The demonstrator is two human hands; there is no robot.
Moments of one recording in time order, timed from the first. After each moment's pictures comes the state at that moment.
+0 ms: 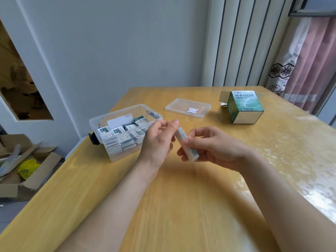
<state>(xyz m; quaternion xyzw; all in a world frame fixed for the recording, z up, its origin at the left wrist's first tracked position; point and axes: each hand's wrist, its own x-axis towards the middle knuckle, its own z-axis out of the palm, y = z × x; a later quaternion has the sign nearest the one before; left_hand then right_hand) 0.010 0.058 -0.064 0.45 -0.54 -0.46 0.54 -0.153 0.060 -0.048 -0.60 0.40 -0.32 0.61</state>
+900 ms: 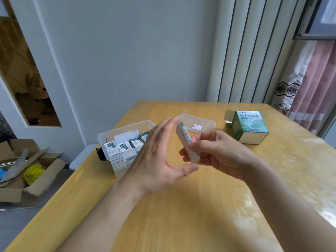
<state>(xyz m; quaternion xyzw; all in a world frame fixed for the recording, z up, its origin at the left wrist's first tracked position) 0.039 0.069 -0.041 0.42 -0.79 -0.12 0.42 -0.150 0.051 -0.011 -0.58 0.39 -0.36 0.61</state>
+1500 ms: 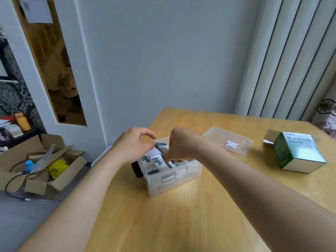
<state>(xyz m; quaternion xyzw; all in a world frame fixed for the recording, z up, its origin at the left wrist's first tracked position) 0.182 -0.015 -0.017 0.65 -0.67 -0.16 0.32 0.018 -0.030 0.021 -0.83 0.54 -0.06 0.12</state>
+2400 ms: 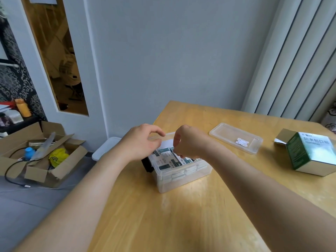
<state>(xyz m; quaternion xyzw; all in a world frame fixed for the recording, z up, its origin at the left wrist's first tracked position) 0.196 -0.026 -0.036 0.64 -0.70 -0.15 0.30 0.035 -0.055 -0.009 -0.81 0.57 -0.07 0.13</state>
